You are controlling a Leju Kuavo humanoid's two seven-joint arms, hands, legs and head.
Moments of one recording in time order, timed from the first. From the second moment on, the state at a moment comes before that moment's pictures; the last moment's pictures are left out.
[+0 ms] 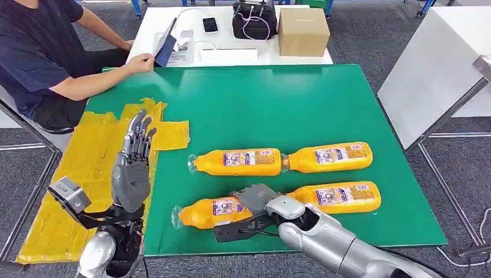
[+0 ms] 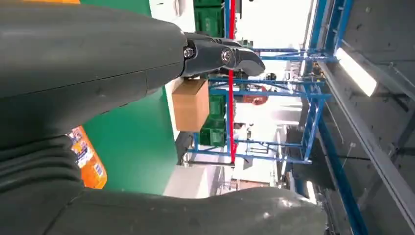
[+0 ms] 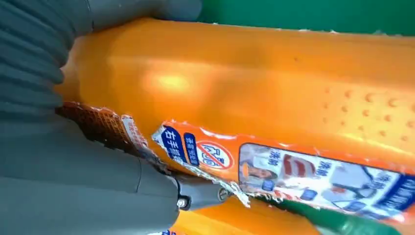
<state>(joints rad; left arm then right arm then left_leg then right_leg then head) -0.04 -0.02 -0.32 -1.80 0.20 0.03 -0.29 -0.56 -0.12 1.15 -1.13 0.51 0.32 0.24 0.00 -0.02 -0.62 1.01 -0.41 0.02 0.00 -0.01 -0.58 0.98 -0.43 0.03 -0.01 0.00</state>
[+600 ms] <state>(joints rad) 0.10 -0.03 -0.23 -1.88 0.55 0.15 -0.11 -0.07 -0.10 0.64 -1.60 0.13 -0.25 -0.03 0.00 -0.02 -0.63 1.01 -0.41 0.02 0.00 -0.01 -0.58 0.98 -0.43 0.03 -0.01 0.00</state>
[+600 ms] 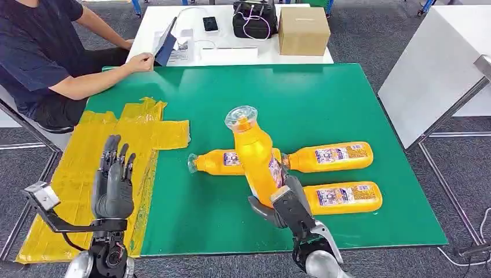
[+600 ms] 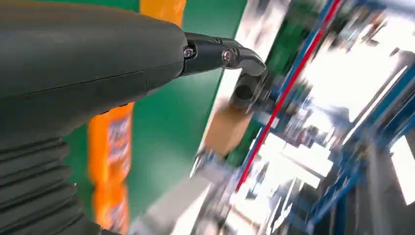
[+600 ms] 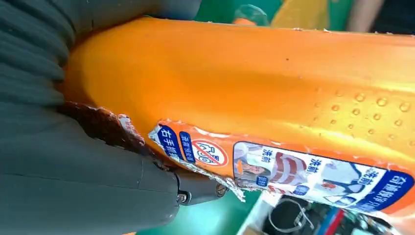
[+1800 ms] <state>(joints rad) 0.10 0.00 -0.27 -1.84 0.78 -0.24 0.04 -0.24 -0.11 0.85 -1.56 0.38 0.04 0.03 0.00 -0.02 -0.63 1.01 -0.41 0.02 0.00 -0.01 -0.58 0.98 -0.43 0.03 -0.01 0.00</state>
